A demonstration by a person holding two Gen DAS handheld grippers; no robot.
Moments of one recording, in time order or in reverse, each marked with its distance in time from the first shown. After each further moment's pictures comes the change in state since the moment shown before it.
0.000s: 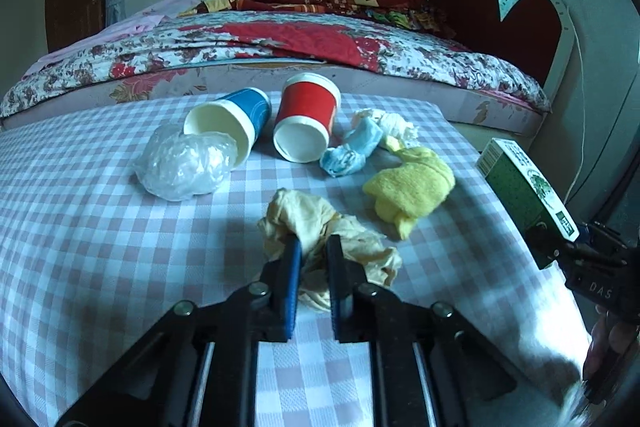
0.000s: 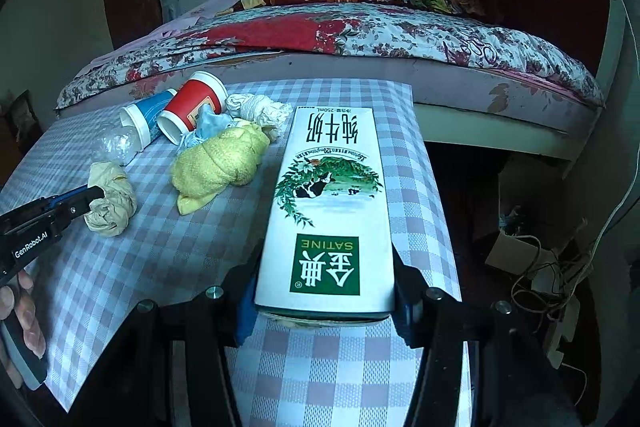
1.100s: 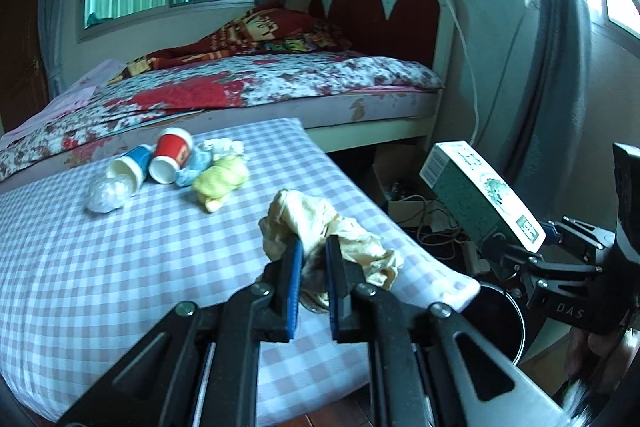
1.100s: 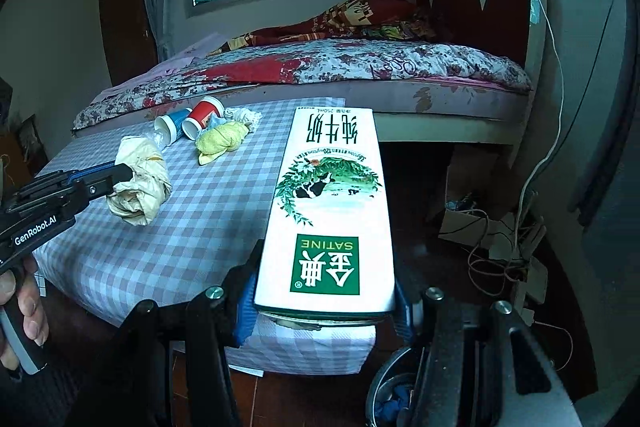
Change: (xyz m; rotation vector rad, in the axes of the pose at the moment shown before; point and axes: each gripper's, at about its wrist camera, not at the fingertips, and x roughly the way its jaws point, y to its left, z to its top) left arm -0.124 -0.150 -0.062 0.222 -0.110 -0.170; right arm -0.170 -0.059 -0.117 0.062 -0.134 -0.044
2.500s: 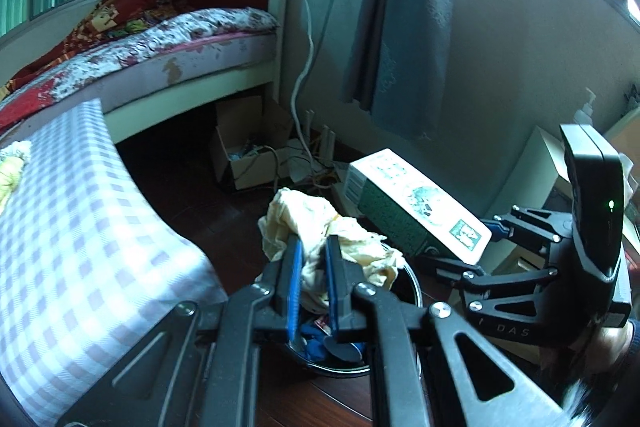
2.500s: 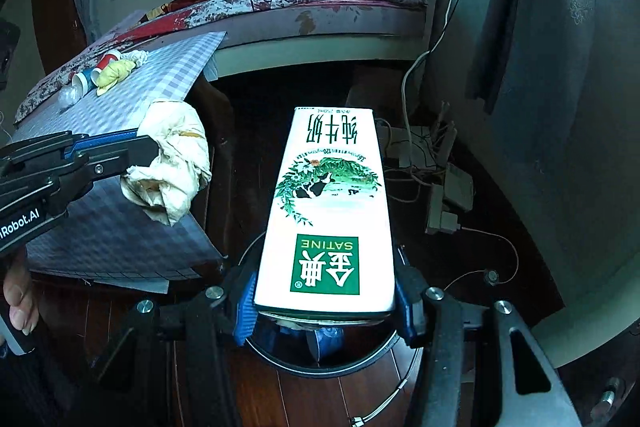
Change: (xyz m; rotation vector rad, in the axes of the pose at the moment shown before) left arm 0.052 -0.208 -0.064 0.231 0.139 -0.386; right arm -0.051 -0.143 -0.138 0.134 0.168 -0.201
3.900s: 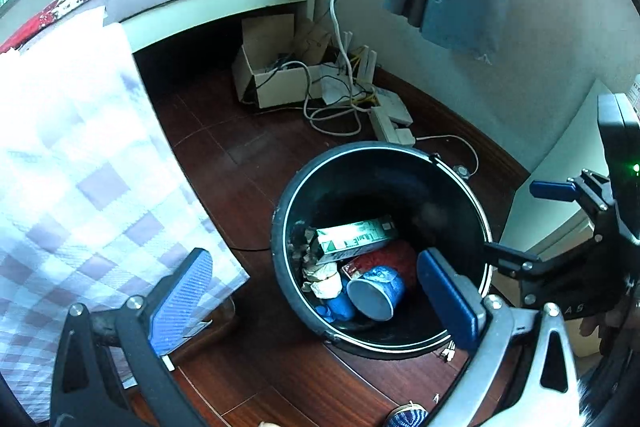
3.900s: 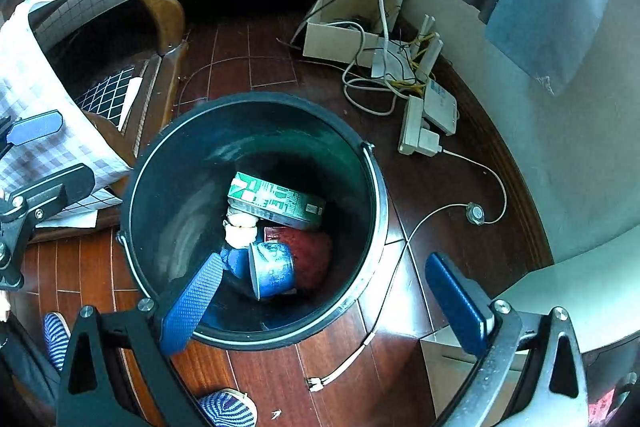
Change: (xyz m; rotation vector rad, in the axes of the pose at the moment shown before) left arm 0.082 0.025 -0.061 -0.086 0.203 0.125; right arm 0.097 -0.037 -0.051 -0.027 0.274 -0.117
